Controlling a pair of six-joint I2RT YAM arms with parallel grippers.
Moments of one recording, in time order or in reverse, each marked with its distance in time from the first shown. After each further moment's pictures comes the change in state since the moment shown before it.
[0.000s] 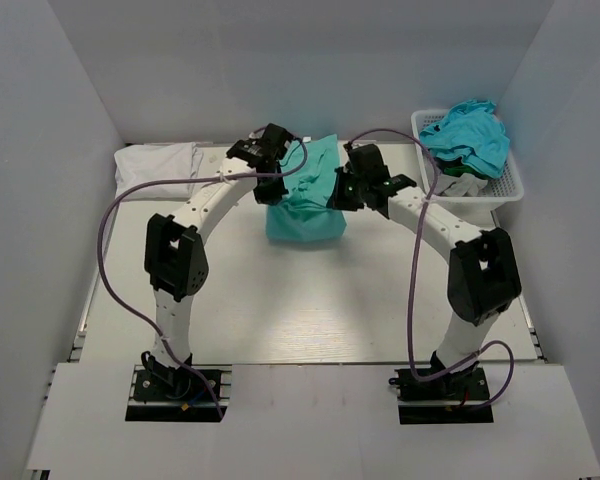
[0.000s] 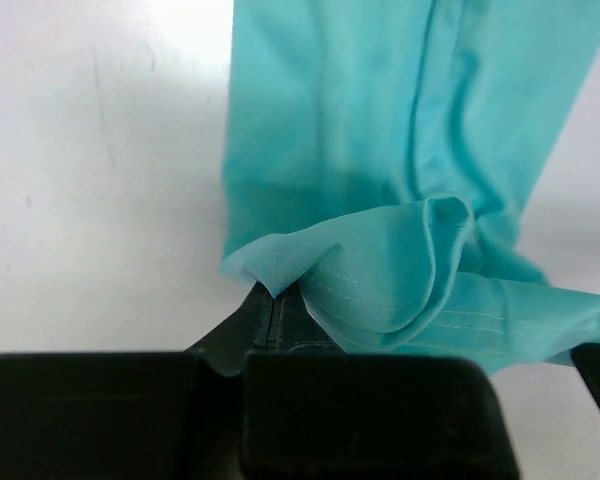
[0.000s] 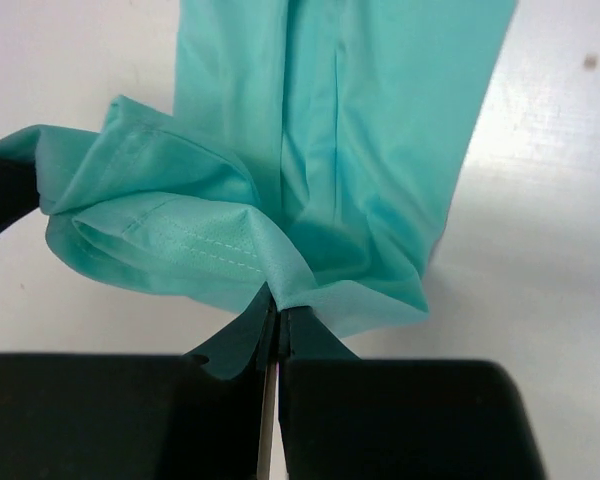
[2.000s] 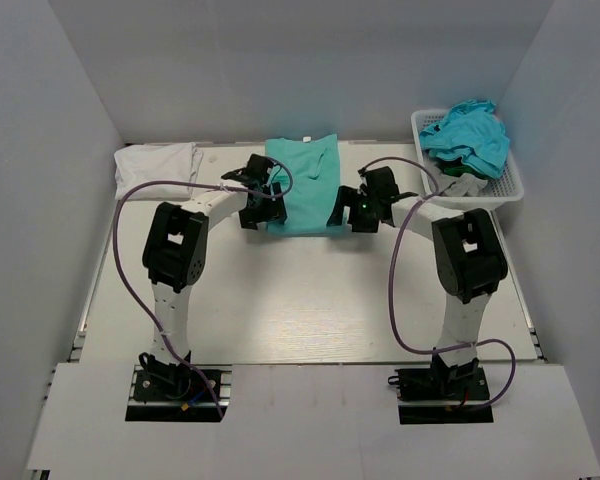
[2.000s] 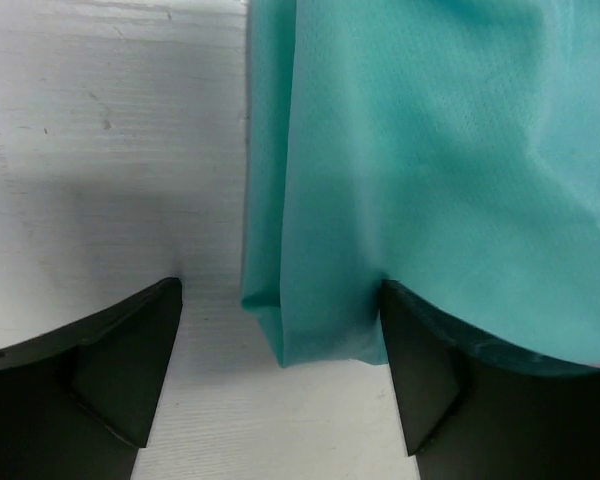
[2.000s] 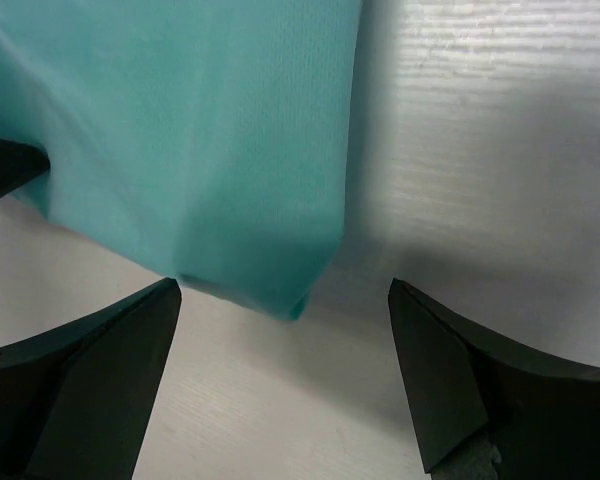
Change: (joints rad) left arm 0.120 0.074 -0.346 0.433 0.199 0.105; right arm -0.147 0.183 -0.158 0.206 -0.179 -0.003
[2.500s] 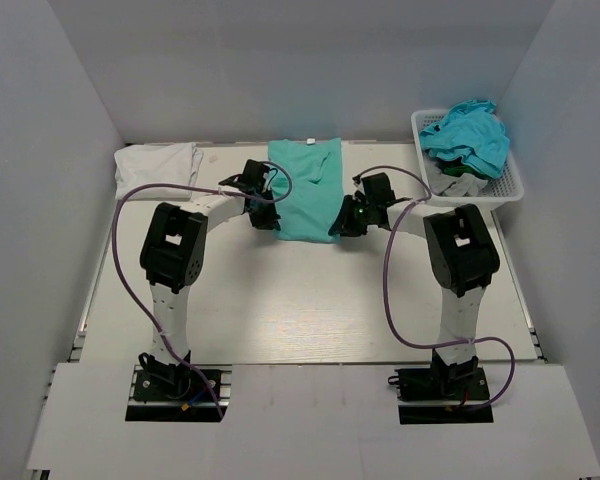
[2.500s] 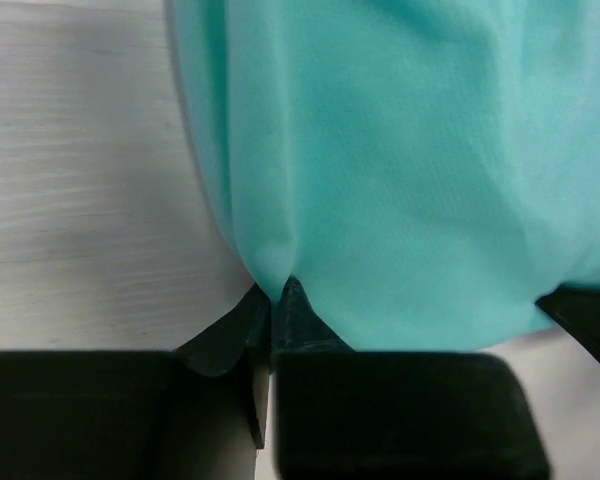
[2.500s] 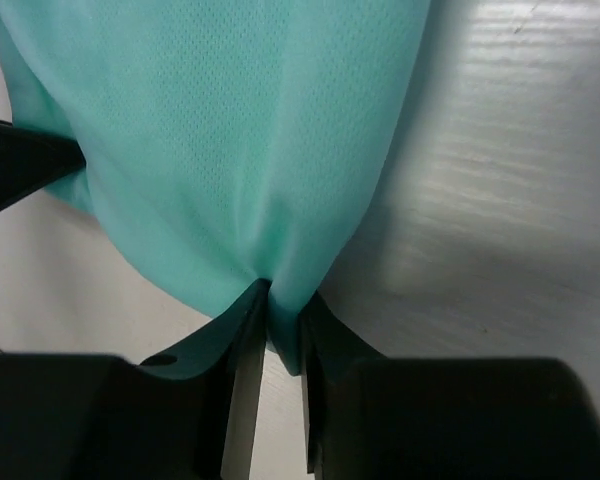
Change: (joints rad) left arm 0.009 -0.013 -0.089 0.125 0.144 -0.027; right arm 0.003 0.075 0.003 0.077 -0.120 0.061
